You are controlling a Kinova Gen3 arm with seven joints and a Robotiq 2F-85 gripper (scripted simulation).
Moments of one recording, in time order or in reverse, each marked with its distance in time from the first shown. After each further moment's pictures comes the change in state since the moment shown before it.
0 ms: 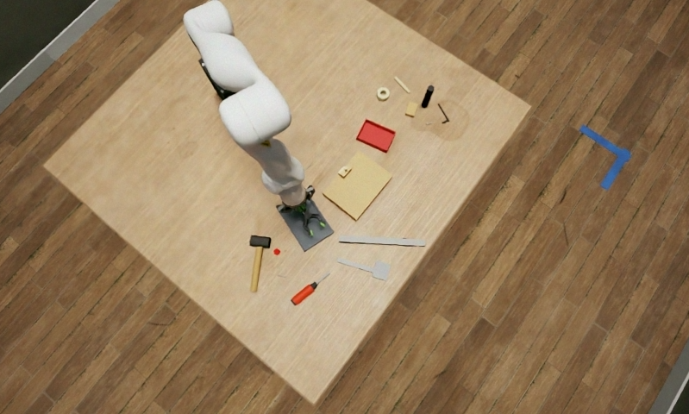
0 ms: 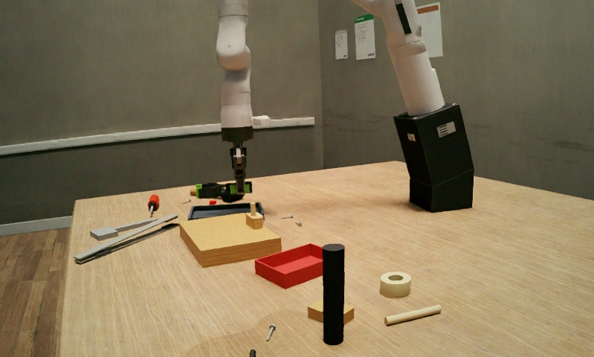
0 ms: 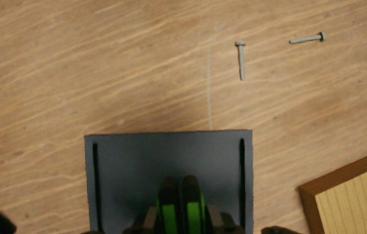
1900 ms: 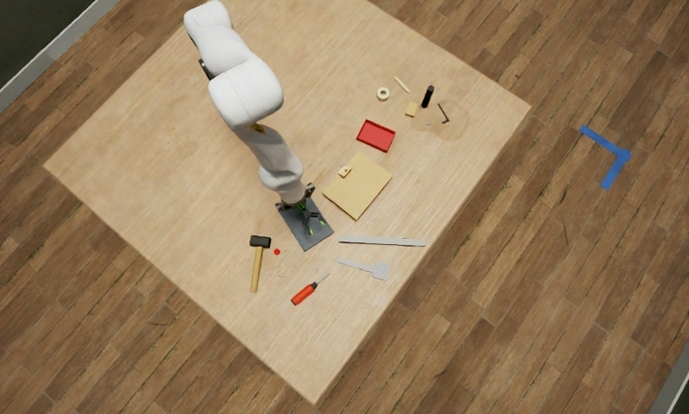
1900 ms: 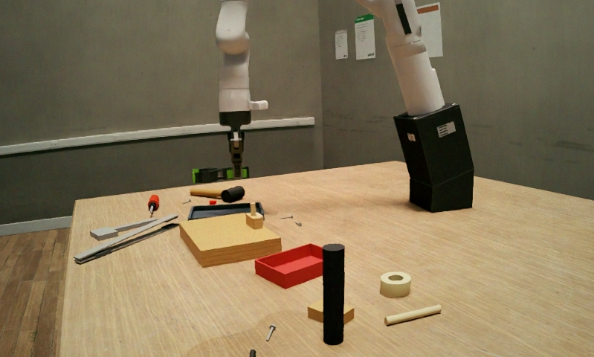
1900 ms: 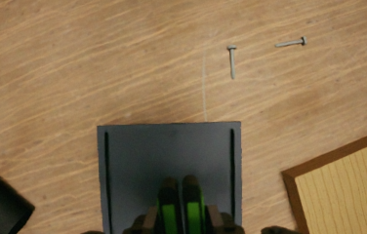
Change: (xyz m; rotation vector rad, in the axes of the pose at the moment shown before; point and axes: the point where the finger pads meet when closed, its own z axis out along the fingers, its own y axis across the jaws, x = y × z) arm -0.005 0.001 -0.037 -0.001 -0.012 -0.003
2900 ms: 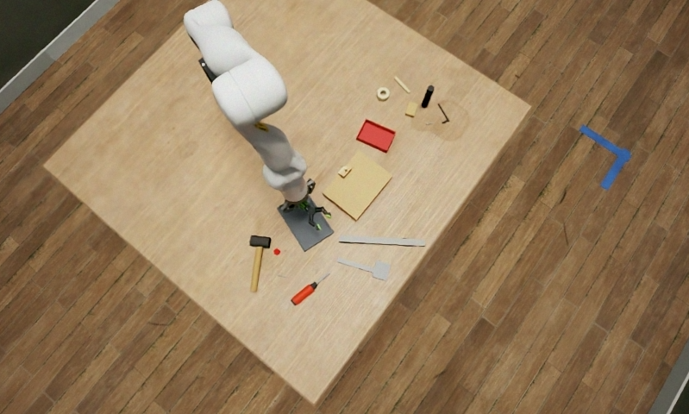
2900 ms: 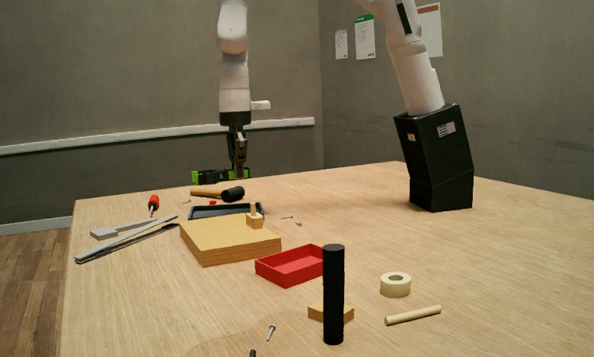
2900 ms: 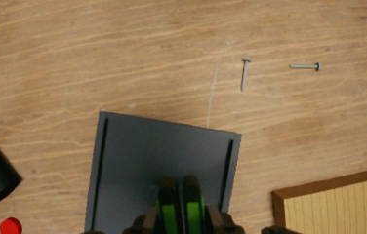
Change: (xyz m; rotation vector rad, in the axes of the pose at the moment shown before) arm 0.001 0.009 0.000 0.000 0.006 -0.191
